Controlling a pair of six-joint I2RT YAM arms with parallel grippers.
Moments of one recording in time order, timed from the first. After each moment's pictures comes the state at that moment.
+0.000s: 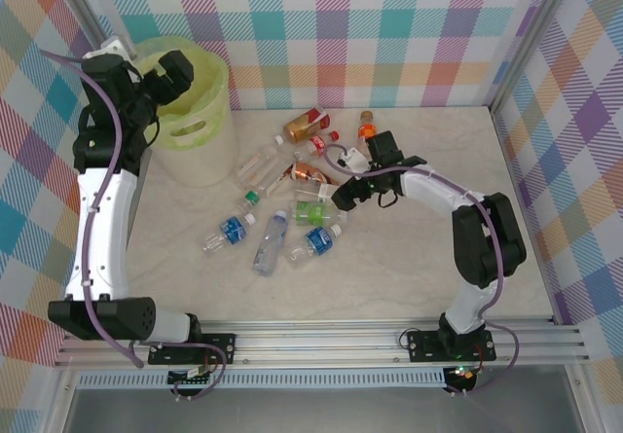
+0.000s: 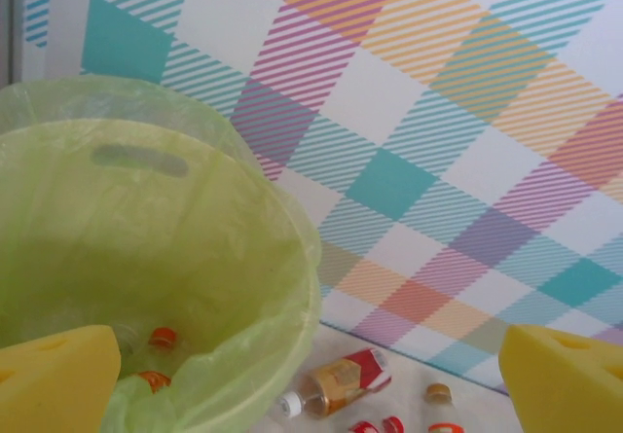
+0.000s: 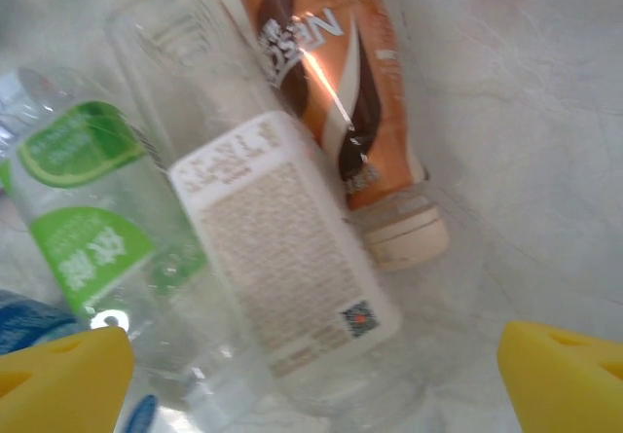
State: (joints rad) left arm 0.01 1.37 1.76 -0.59 0.04 -0.50; right arm 0.42 1.79 1.27 -0.47 -0.35 -0.33
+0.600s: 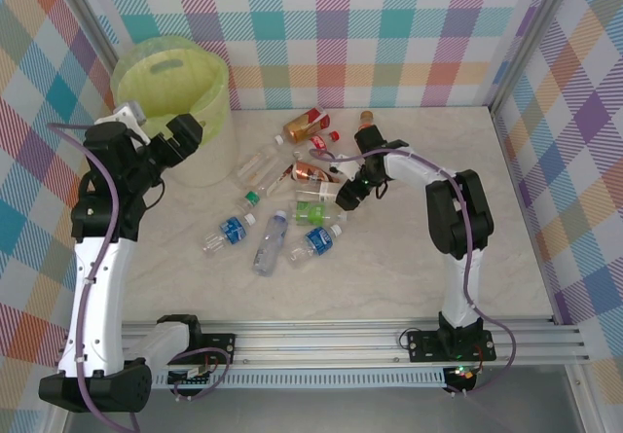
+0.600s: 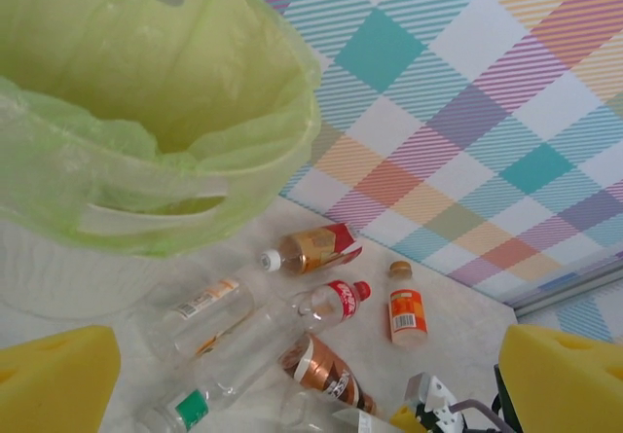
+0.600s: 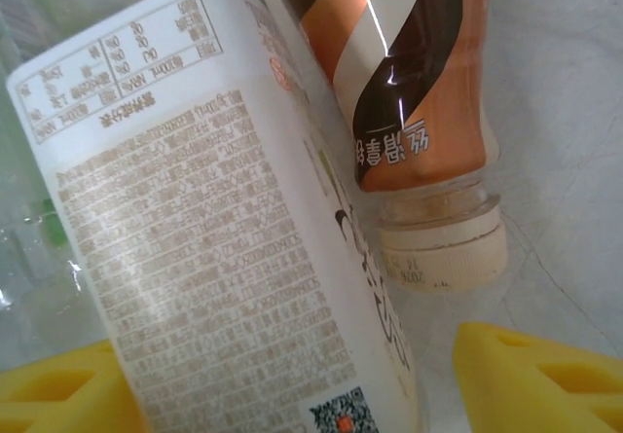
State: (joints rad) left arm 0.01 1.02 1.34 -0.64 0.16 -0.57; right arm 0.41 2.05 1.53 -0.72 -0.33 -0.58
